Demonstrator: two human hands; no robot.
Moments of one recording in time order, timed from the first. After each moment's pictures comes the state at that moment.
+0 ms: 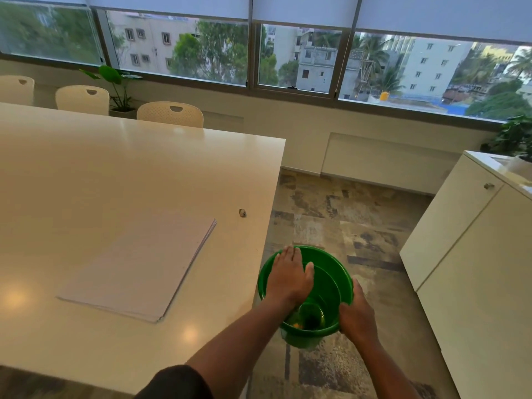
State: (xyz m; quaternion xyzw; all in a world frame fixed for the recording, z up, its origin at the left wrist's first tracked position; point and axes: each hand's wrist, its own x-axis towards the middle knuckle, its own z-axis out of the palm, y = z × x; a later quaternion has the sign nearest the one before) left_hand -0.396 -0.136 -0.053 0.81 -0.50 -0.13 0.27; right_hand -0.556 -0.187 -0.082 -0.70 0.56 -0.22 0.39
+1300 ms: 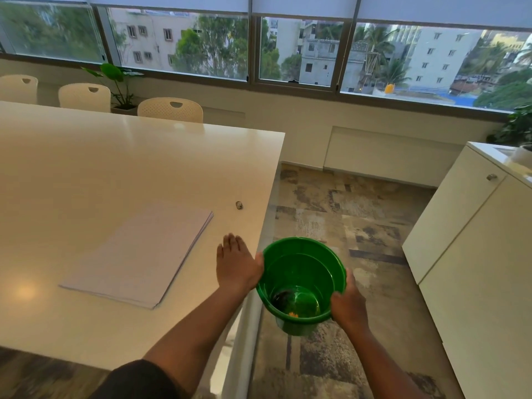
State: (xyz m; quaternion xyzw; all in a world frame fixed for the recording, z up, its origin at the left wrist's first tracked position) left_hand -0.335 -0.086 -0.058 0.92 -0.37 -0.07 0.13; right_hand -0.559 -0.185 -0.084 -0.72 0.55 -0.23 0.36
